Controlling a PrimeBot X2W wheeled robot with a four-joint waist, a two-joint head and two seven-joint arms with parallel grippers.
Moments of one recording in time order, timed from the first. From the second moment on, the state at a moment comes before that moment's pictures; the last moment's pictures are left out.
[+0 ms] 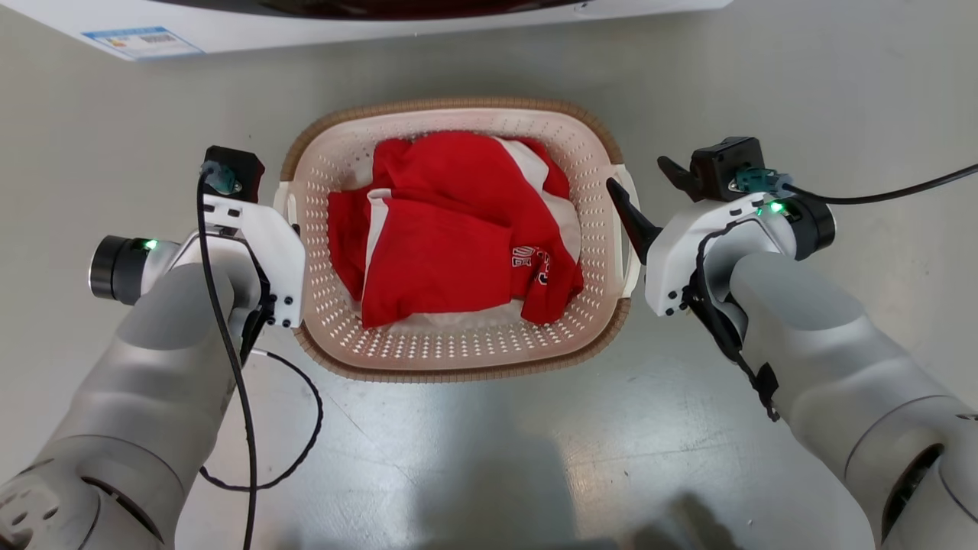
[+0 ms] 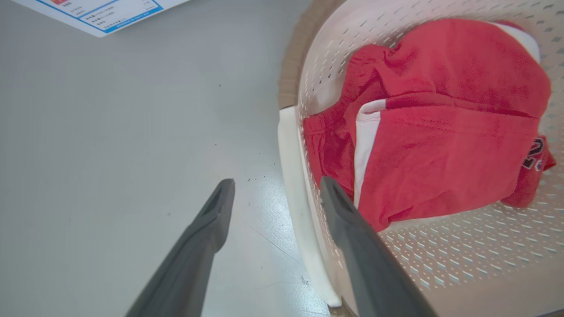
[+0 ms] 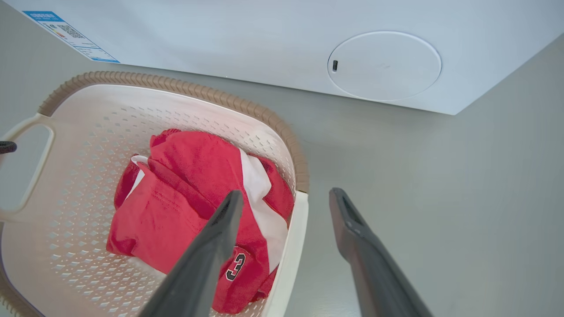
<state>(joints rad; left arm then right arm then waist) -1.06 0.19 -1.09 1.29 -0.95 0.02 0.04 -1.09 -0.09 1.22 1.25 1.07 0.12 -0.25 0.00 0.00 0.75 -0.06</state>
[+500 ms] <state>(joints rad) -0.96 0.16 -1.04 1.29 -1.01 0.01 -0.12 -1.03 -0.15 0.90 1.19 0.82 0.12 -0.25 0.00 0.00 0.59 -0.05</state>
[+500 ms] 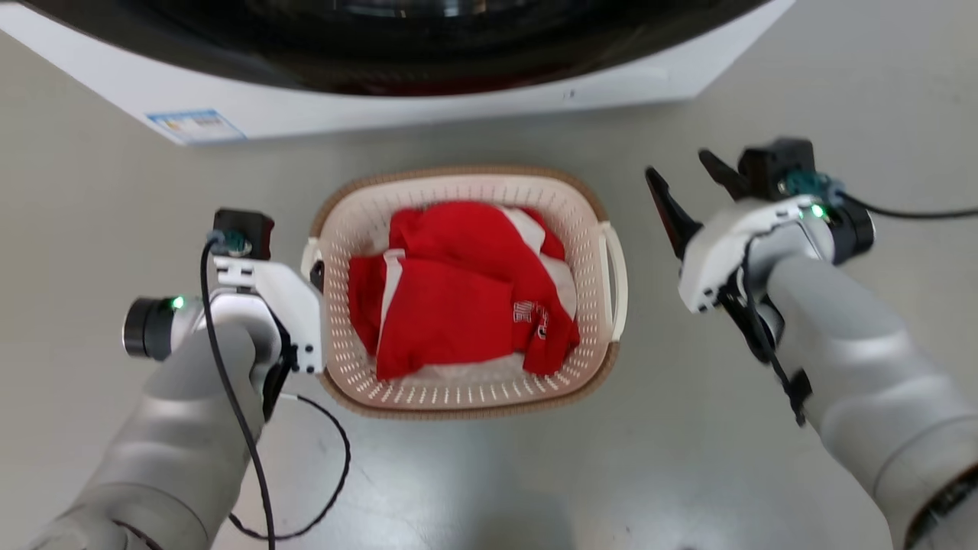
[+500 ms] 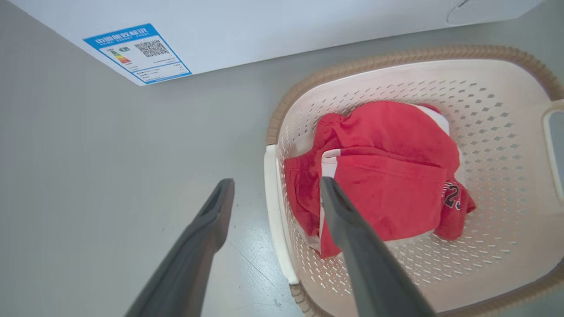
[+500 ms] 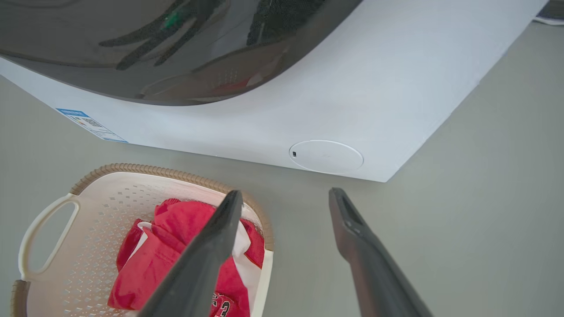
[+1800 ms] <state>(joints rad) -0.33 0.25 -0.46 0.69 -0.70 0.11 -0.25 -0.33 -0.16 0.12 0.61 0.13 0.12 -0.25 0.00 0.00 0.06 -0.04</state>
